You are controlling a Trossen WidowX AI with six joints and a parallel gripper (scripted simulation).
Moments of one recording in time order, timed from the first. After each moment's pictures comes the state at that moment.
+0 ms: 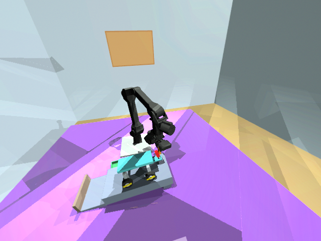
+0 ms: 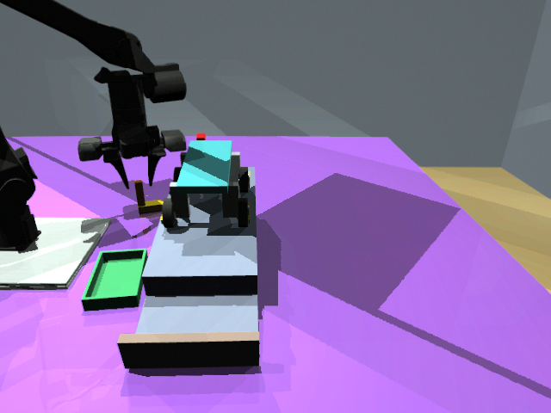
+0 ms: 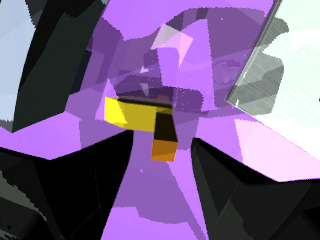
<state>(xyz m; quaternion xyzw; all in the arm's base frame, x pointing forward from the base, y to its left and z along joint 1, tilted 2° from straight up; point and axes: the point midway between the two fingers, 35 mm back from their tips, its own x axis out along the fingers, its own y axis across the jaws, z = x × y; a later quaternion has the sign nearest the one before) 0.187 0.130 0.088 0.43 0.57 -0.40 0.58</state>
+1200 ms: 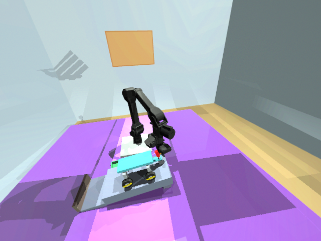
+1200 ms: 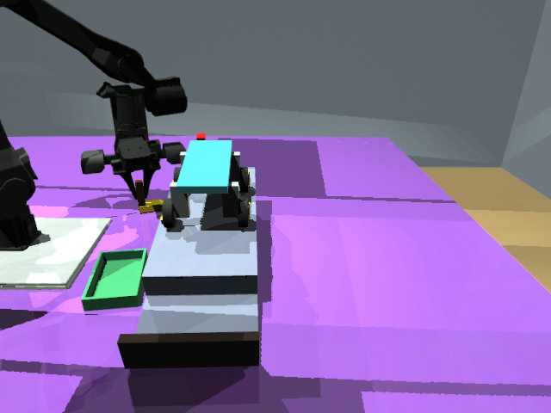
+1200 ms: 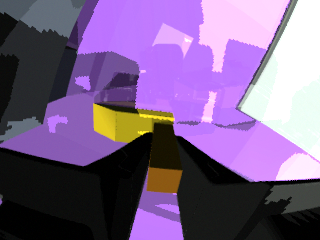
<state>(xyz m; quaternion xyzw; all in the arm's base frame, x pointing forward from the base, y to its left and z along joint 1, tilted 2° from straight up) 0.188 0.131 0.063 0.43 0.57 -0.40 0.58</state>
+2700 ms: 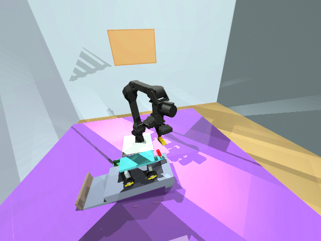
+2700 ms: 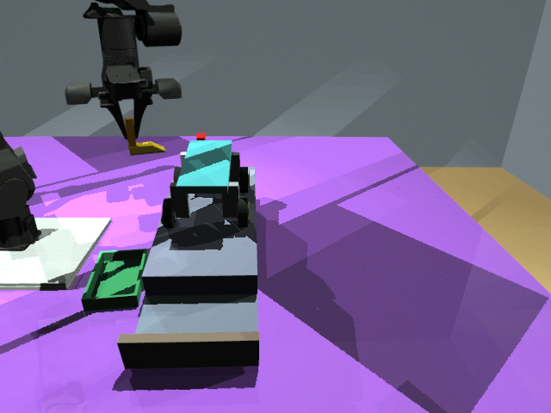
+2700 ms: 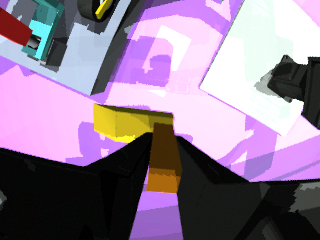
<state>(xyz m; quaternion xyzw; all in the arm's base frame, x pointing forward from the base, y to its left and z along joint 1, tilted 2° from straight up) 0.183 0.123 0.186 0.43 0.57 -0.40 0.57</state>
